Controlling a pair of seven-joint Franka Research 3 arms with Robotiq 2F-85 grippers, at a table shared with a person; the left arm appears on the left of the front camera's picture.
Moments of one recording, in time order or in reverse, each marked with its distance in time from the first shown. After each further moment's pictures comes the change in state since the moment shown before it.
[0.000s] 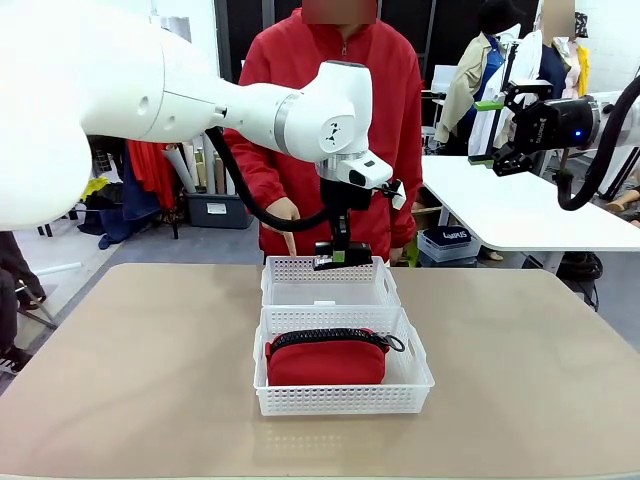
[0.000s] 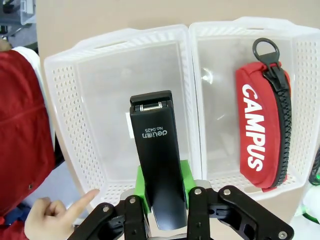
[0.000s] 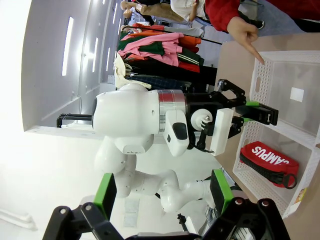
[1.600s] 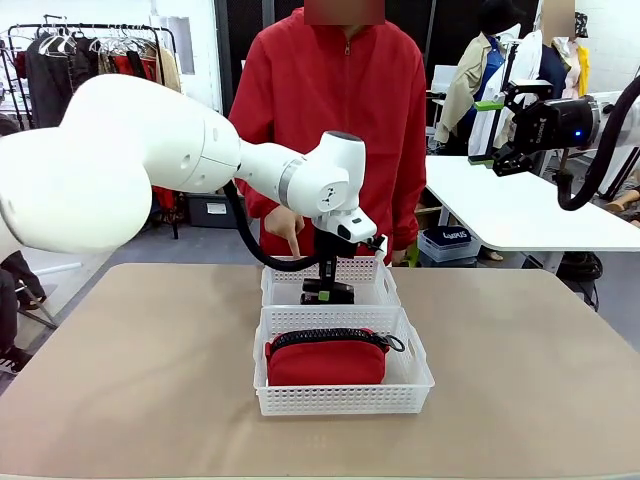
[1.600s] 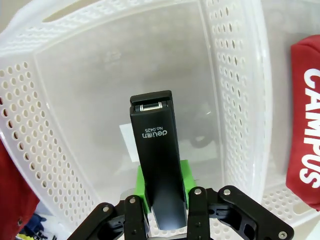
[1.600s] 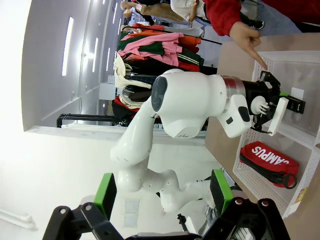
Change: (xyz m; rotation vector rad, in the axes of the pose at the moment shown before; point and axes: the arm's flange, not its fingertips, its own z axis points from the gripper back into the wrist) left arm -0.011 0.029 -0.127 -0.046 0.094 -0.092; right arm 0.000 0.000 0.000 0.000 0.000 0.000
